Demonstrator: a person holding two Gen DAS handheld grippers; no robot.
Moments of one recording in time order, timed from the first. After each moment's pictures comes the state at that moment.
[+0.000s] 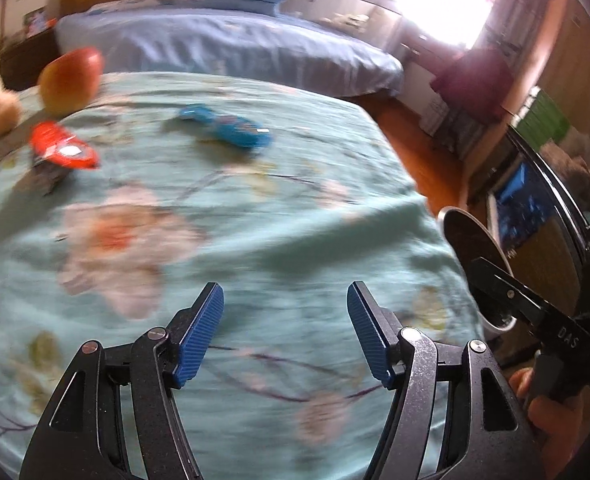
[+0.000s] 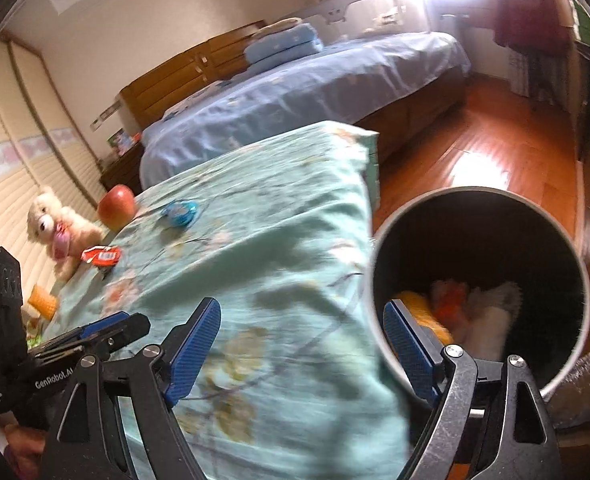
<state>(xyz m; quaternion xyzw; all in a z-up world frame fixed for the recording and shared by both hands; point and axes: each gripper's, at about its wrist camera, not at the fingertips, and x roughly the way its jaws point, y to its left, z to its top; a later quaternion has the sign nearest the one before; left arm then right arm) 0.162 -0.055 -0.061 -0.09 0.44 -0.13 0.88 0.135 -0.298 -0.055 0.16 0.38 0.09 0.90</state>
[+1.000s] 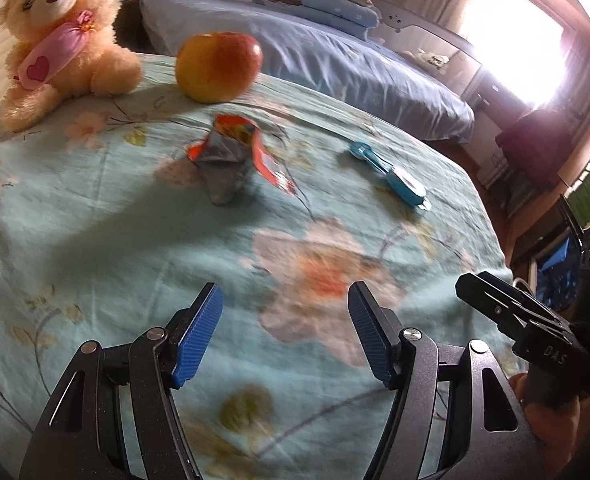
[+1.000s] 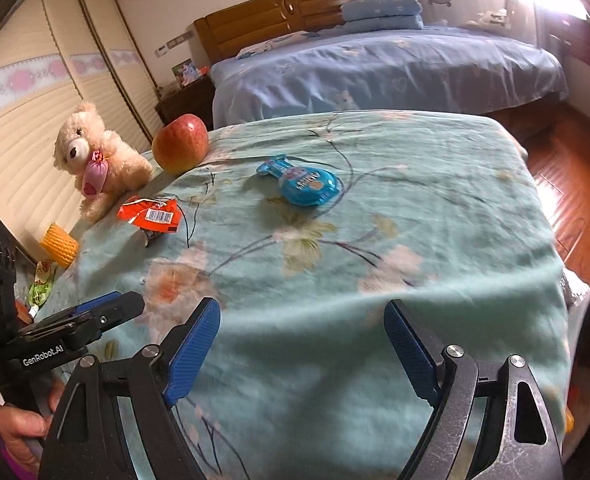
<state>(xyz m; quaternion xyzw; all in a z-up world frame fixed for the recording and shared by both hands) 0.186 0.064 -0.068 -0.16 0.43 -0.02 0.89 0.211 -0.164 -0.062 0.07 0.42 0.21 0.88</state>
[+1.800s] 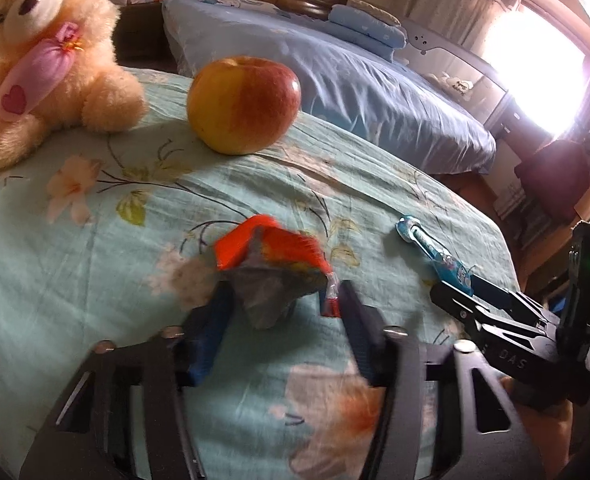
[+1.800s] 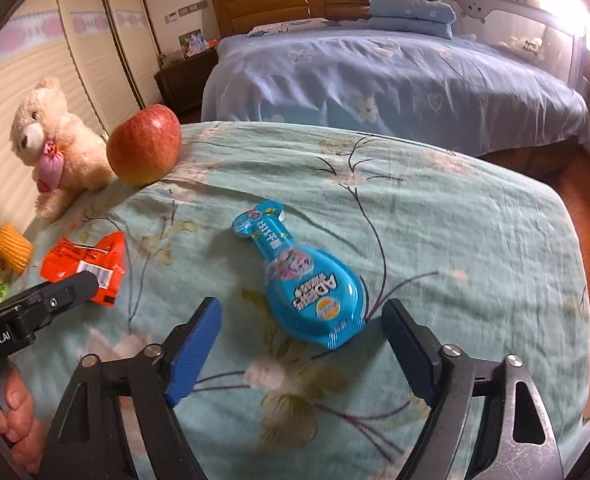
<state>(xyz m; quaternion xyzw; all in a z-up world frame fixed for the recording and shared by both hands) 0.260 0.090 -0.073 -0.18 0.41 0.01 0.89 0.309 -0.115 -0.075 -0.02 0.43 0.21 0.88</state>
